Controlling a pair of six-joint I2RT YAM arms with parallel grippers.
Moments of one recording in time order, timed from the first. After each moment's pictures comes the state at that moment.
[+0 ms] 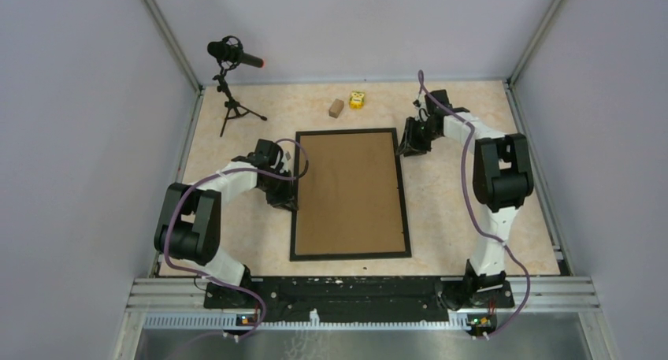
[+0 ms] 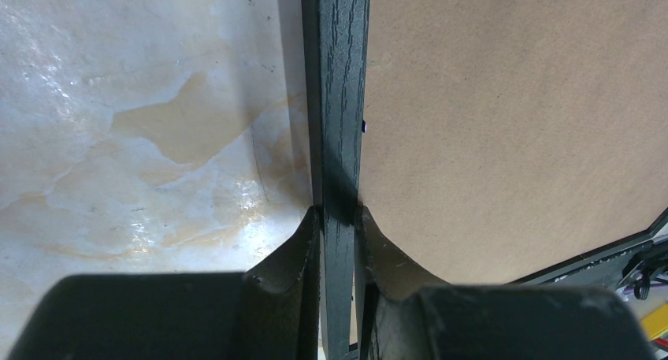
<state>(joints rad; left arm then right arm) -0.24 1.58 0.86 -0.55 0.30 -0.36 0.18 2.02 1.46 -0.53 -0.39 0.32</state>
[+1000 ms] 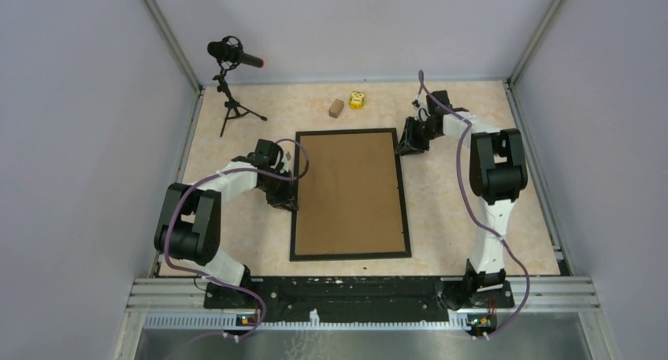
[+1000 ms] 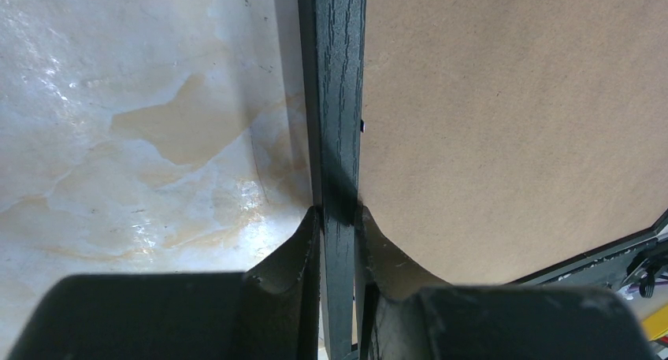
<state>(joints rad) -0.24 1.58 0.86 -0.55 0.31 -0.35 0.15 2.12 1.51 -0.50 -0.48 0.30</state>
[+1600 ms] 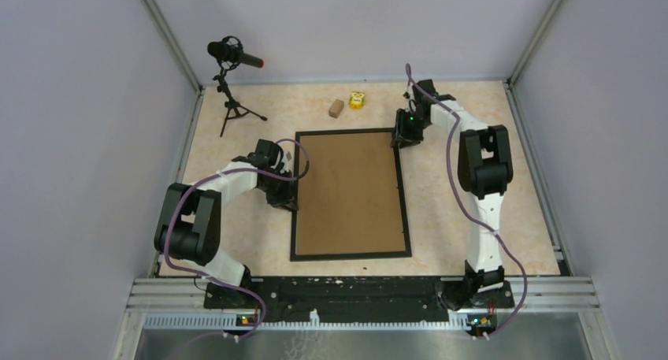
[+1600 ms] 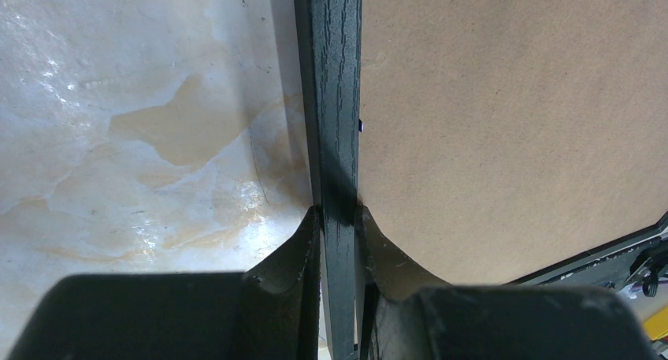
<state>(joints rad) -0.24 1.58 0.86 -0.55 0.31 -0.34 0.21 2.23 1.73 -0.65 -0.34 0.29</state>
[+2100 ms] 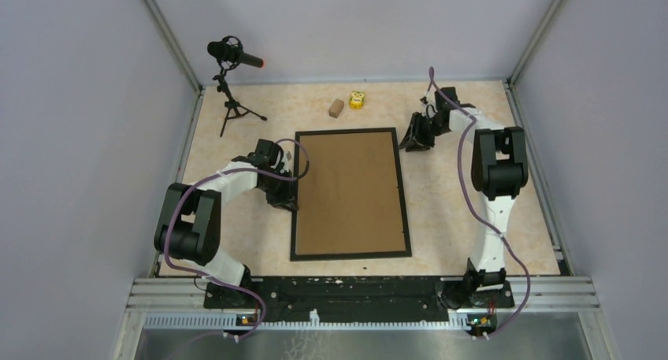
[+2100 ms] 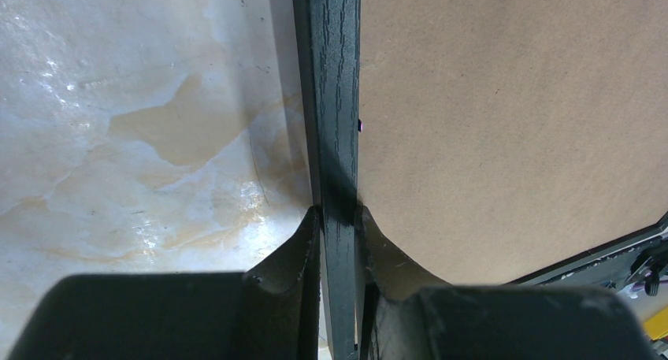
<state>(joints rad) -0.25 1.58 0.86 -0.55 0.31 -0.34 0.11 2.17 1.59 -0.54 -0.52 0.33</state>
